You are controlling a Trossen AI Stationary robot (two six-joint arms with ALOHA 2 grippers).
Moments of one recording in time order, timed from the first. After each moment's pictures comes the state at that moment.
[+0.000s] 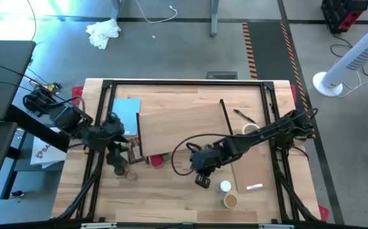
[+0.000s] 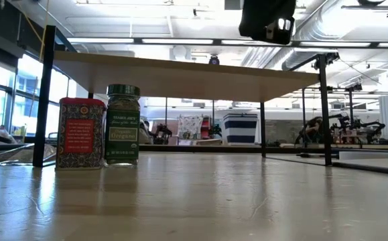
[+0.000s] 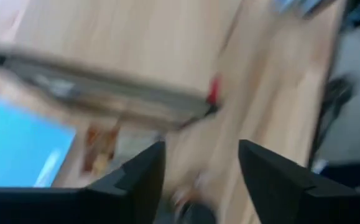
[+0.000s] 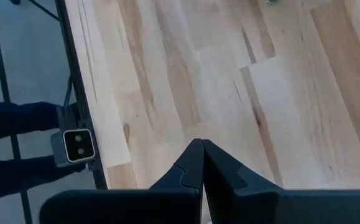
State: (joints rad) left arm -0.55 1.00 1.22 -1.26 -0.30 -0.91; right arm 0.35 1.79 1.49 -0.75 -0.06 0.70
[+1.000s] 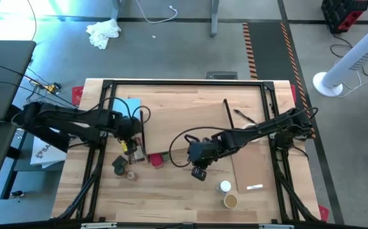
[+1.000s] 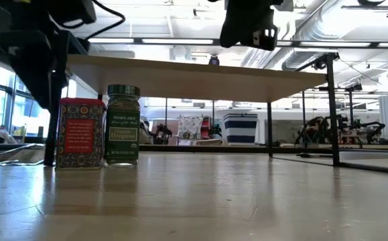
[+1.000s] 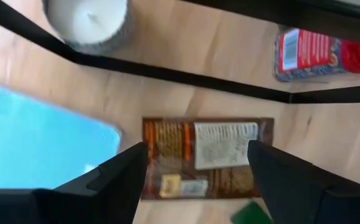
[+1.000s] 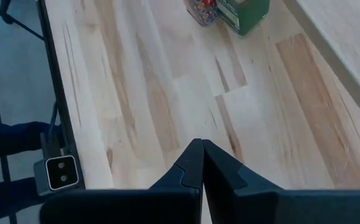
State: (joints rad) left arm 0.01 1.07 0.67 -0.93 -0.02 -0.35; right arm 0.28 1.79 1.49 -0.72 -0.03 0.65
